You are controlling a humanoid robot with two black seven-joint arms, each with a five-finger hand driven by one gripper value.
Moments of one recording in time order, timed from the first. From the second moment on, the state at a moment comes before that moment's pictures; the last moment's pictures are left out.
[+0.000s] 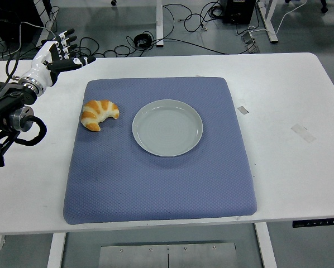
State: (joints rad) left arm -1.02 0.30 -0.30 -0.52 0.18 -0.01 -0.35; right arm -0.11 0.00 0.08 0.14 -0.10 -0.14 0.25
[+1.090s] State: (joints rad) left arm -1.05 0.31 -0.31 -0.52 0.17 -0.01 -0.35; right arm -0.11 0.00 0.08 0.14 -0.10 -0.14 0.25
